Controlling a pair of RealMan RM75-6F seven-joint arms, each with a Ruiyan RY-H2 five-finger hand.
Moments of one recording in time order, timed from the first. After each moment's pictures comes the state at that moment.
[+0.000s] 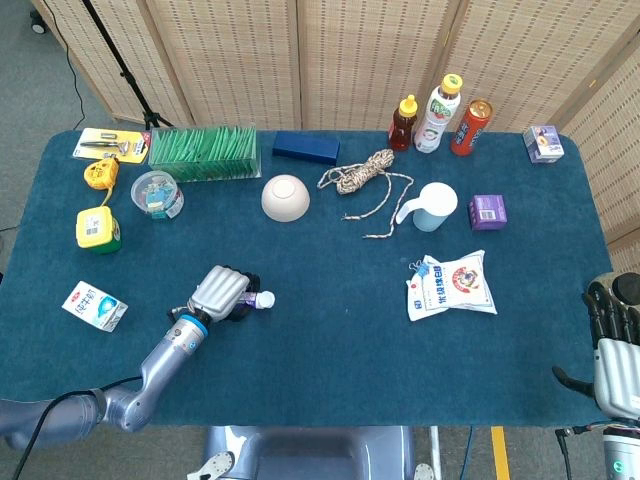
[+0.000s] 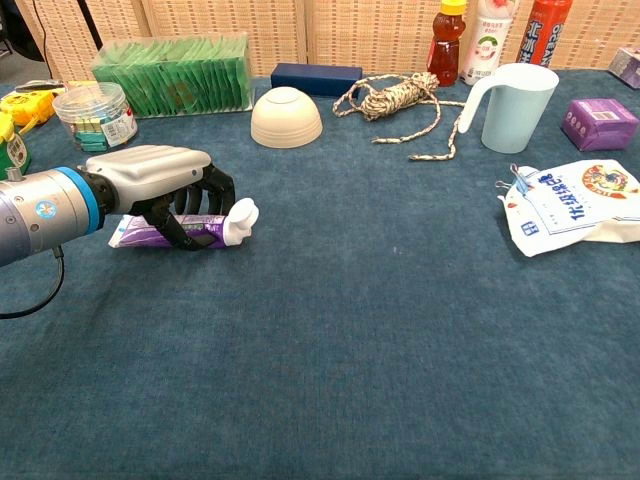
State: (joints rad) left arm -0.78 -1.61 -0.10 -1.42 1.10 0.91 0.36; right arm 0.01 -1.04 0.10 -1.93 -1.32 1.54 -0.27
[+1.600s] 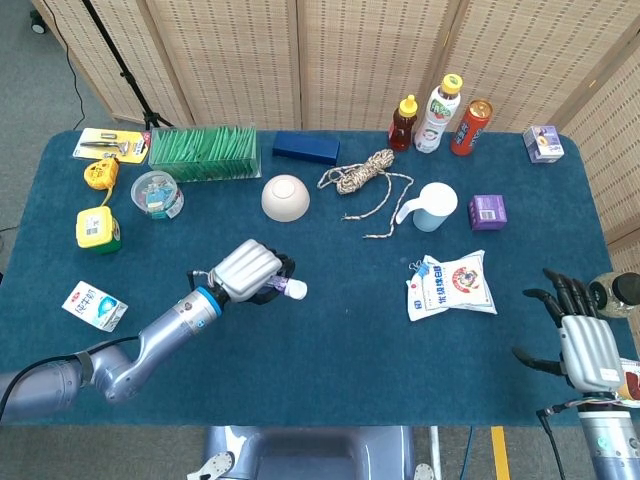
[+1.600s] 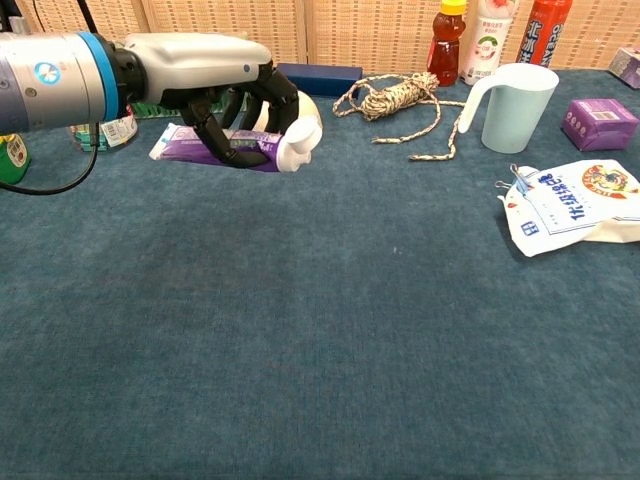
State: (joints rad) left arm -0.94 -1.39 -0.20 -1.57 1.31 0.76 0.21; right arm 0.12 -1.02 0.12 -1.89 -1.45 1.40 0.03
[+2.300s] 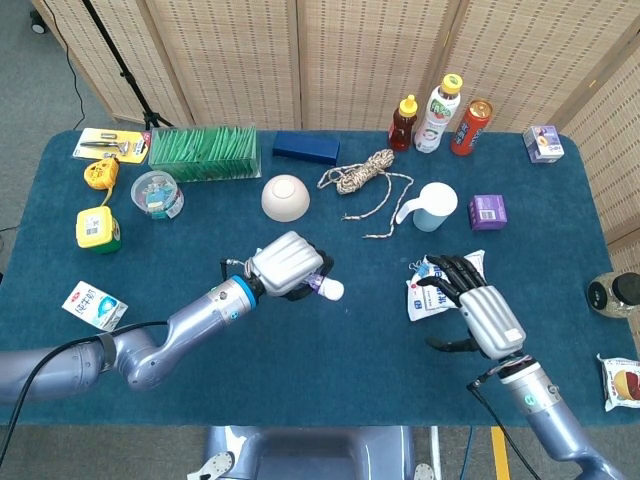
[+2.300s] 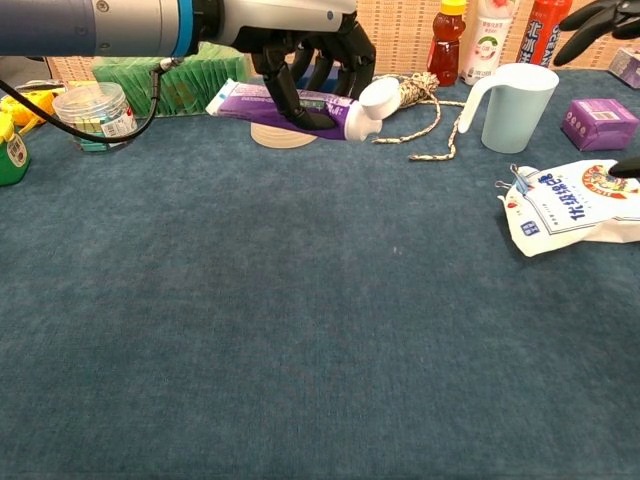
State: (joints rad) left arm -1.13 -1.35 -0.26 -1.65 1.10 0.66 0.35; right arm 0.36 -1.12 0.15 -1.86 -1.58 1.18 0.16
